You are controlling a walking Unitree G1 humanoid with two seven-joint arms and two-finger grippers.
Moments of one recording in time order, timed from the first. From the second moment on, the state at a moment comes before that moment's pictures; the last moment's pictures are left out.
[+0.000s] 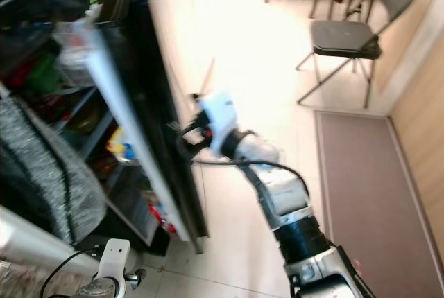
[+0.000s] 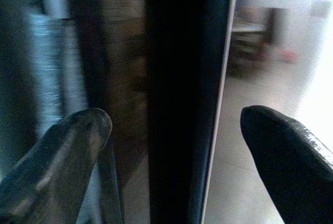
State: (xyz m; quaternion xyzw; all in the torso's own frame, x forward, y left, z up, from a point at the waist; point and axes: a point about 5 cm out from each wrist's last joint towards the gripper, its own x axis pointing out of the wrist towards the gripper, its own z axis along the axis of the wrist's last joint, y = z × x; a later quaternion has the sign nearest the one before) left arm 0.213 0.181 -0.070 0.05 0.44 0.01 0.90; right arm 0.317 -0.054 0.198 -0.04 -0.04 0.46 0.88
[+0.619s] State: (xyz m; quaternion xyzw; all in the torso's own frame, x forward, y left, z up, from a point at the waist) left arm 0.213 0.181 -0.070 0.05 0.44 0.01 0.90; right arm 0.323 -0.088 0.185 -0.02 0.00 0.39 0.92
